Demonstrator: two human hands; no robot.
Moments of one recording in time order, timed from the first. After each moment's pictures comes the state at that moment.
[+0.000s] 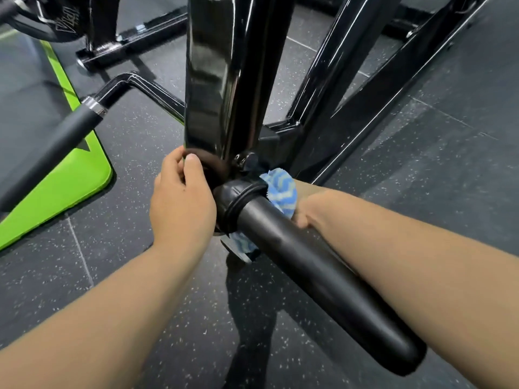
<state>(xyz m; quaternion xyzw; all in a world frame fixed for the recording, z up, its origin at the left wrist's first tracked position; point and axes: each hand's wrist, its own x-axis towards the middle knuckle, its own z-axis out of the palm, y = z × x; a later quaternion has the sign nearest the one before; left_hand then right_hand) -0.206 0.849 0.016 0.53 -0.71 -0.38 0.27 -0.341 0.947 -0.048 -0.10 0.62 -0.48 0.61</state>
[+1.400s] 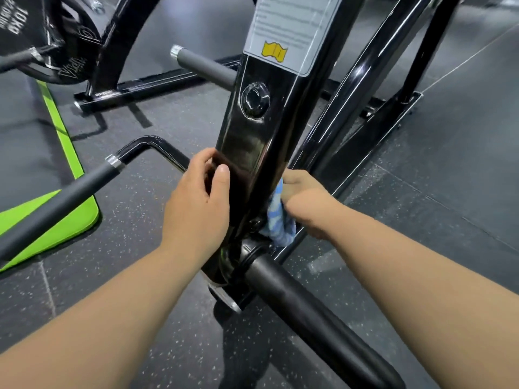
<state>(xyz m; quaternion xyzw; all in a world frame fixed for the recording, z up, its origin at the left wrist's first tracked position) -0.225 0.821 0.074 0.34 -0.80 -0.40 0.27 -0.356 0.913 0.064 -0.32 0.76 -0.48 0.31</state>
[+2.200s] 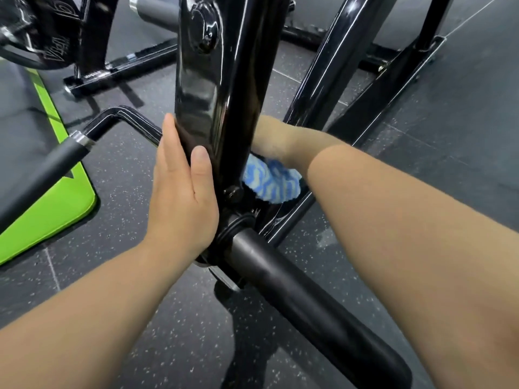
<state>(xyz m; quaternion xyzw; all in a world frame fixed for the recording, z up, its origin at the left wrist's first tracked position) -0.231 0.835 0.033 0.31 -0.85 -0.30 0.31 -0.403 0.868 0.055 -0.46 0.79 -0.29 0.28</state>
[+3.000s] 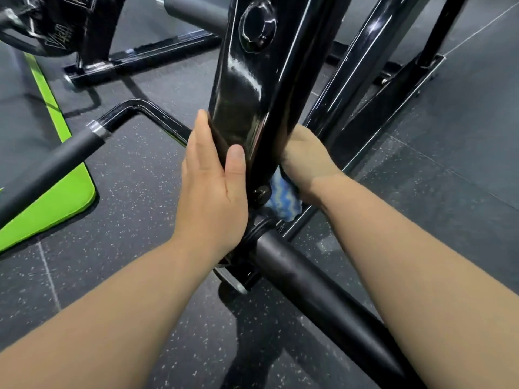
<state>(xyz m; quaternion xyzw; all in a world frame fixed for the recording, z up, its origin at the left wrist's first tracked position) -0.231 0.831 0.031 0.29 -0.84 -0.33 0.31 -0.359 0.898 0.045 -0.30 0.64 -0.64 0.31</state>
